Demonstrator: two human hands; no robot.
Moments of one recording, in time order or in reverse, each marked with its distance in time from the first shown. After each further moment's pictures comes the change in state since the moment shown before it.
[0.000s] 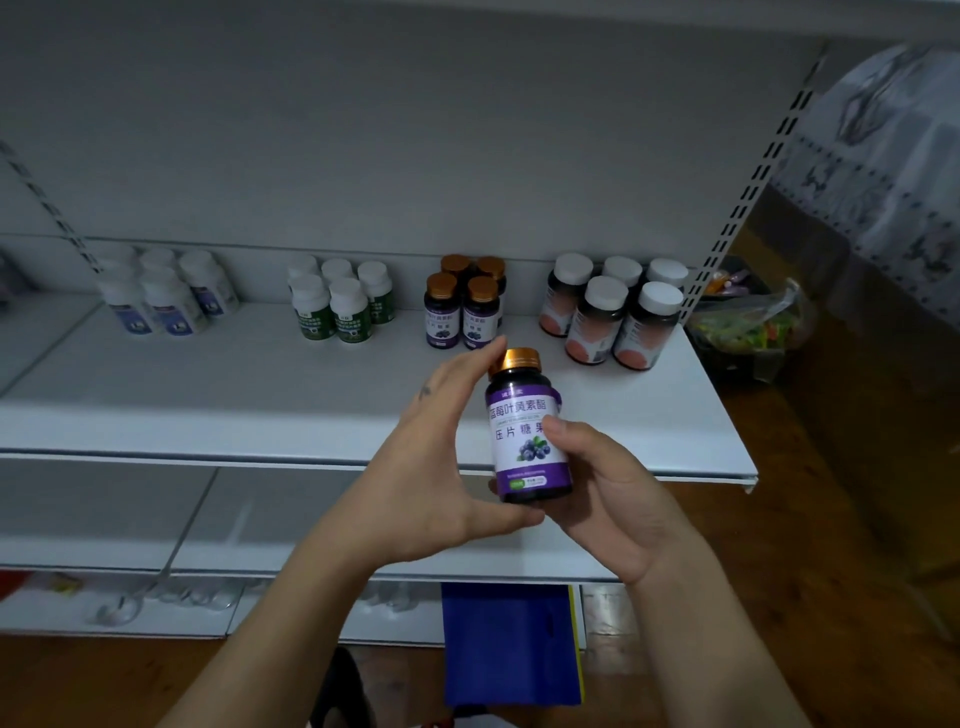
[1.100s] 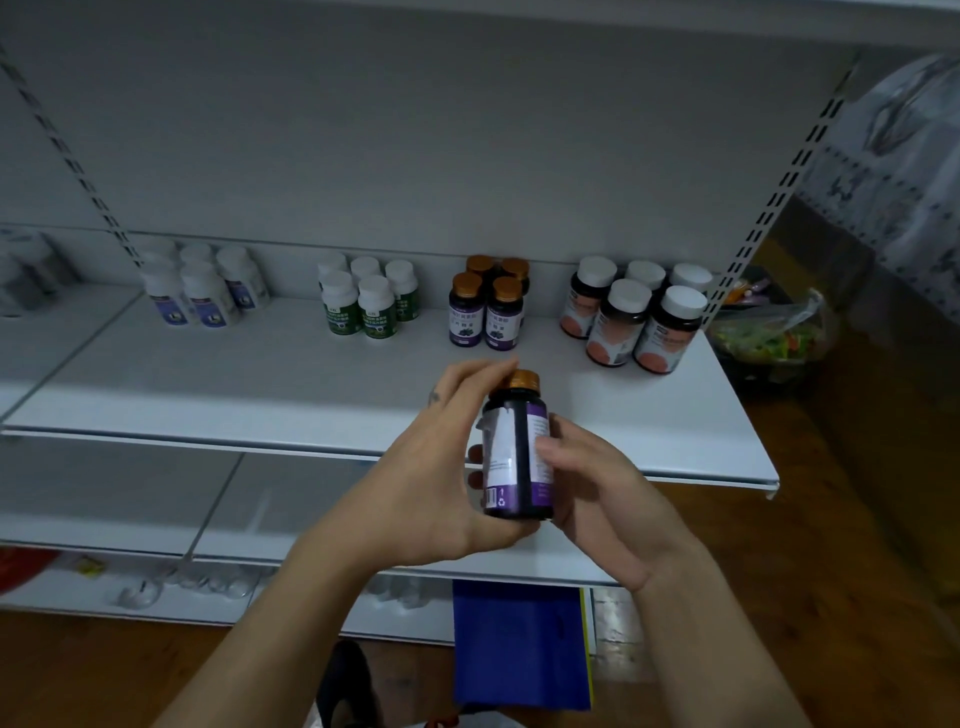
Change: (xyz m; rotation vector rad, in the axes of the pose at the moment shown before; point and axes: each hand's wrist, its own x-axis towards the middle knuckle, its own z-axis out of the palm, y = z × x) left_hand -0.019 -0.005 -0.012 0.068 -0.050 0.047; right_hand -0.002 0.010 0.017 -0.153 -0.065 0.010
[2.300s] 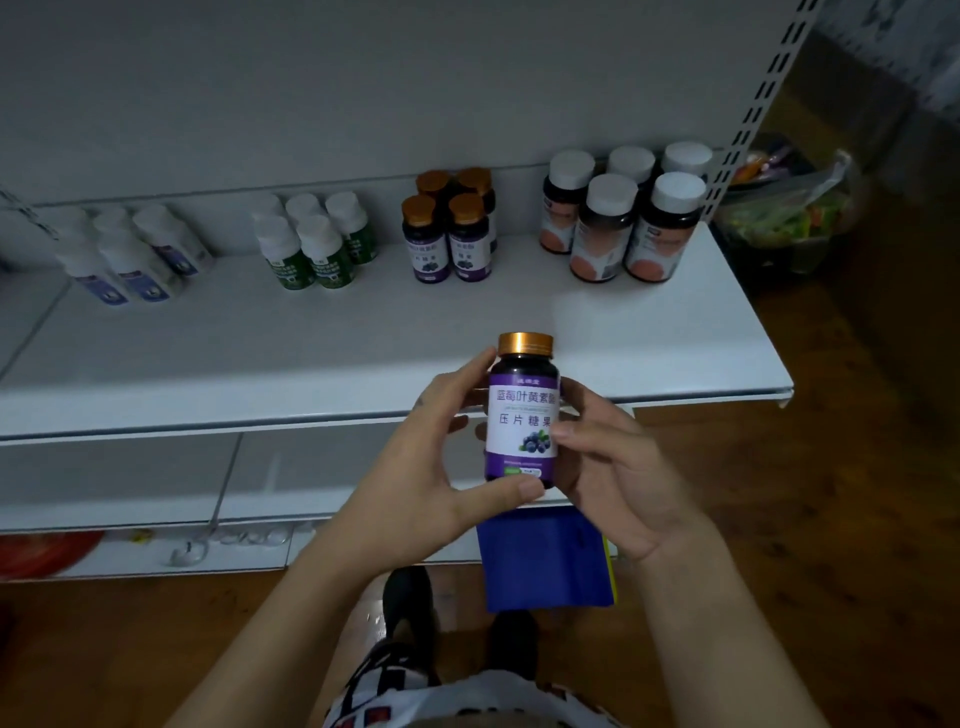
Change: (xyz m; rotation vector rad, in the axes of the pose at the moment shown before) left_hand 0.001 -0.019 0.043 -0.238 -0.074 -0.216; right_hand -0.002 0.035 -0.051 0.267 0.136 -0.035
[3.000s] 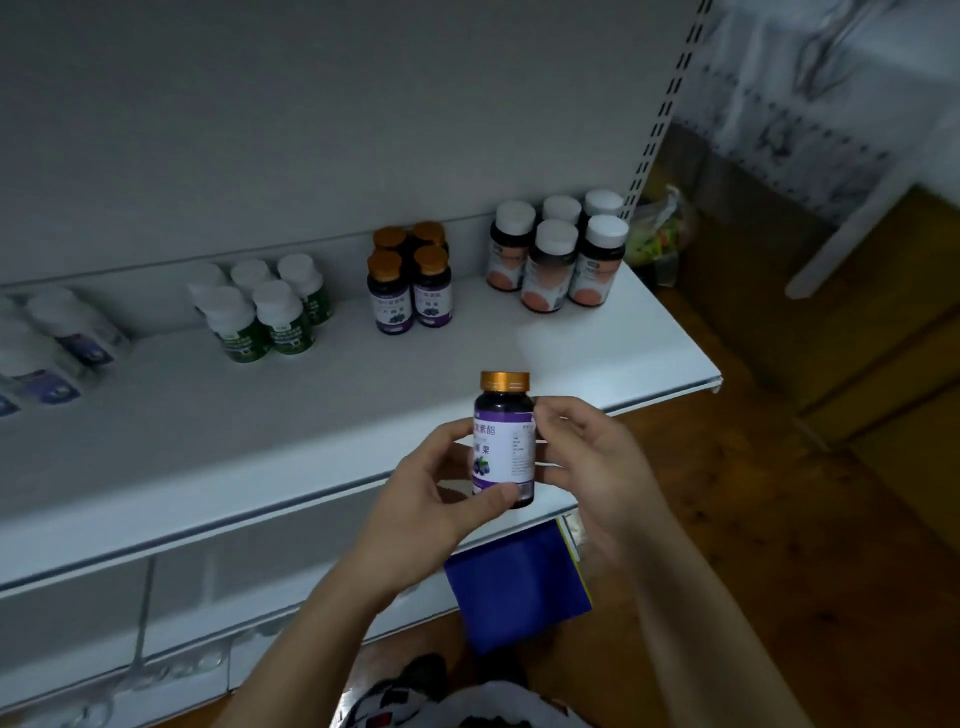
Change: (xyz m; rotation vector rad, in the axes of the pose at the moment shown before) left_hand 0.013 -0.048 -0.042 -0.299 -0.138 -0.098; right_hand 0.013 0.023 0.070 -0.476 0.586 -0.250
